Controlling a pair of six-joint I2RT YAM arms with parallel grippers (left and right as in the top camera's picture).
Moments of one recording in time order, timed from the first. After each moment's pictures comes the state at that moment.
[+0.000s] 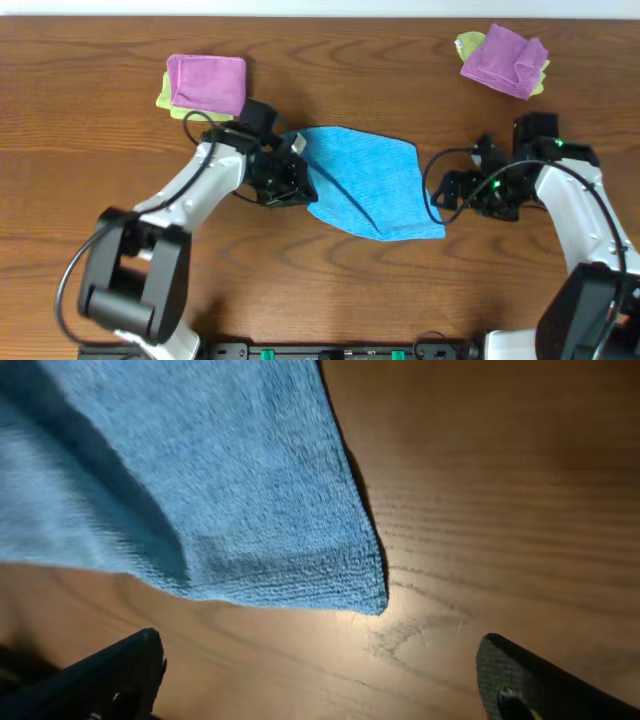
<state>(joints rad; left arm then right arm) -0.34 1.77 1.15 -0.78 0.74 -0.40 -0.15 1.59 1.07 -1.04 -0.38 -0.06</state>
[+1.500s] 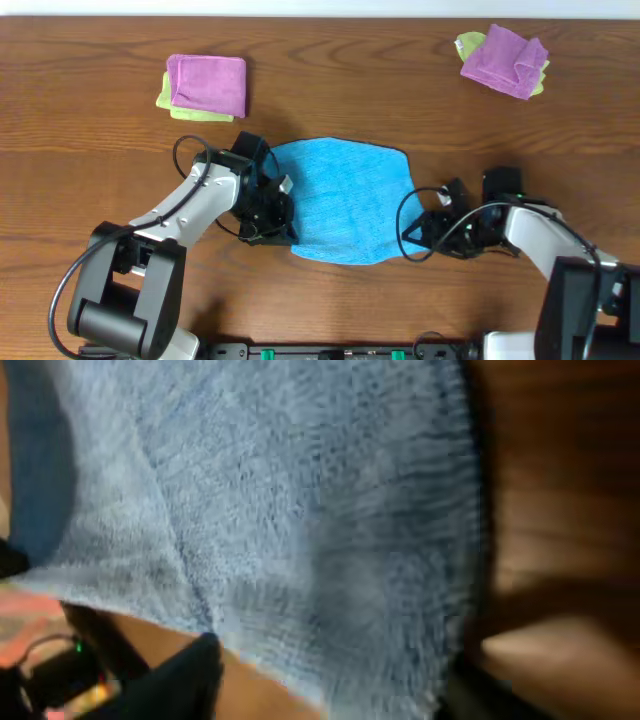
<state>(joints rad) -0.34 1.71 0.99 -0.94 0.67 -0.33 -0.09 1.57 0.65 -0.65 -0.67 0.03</state>
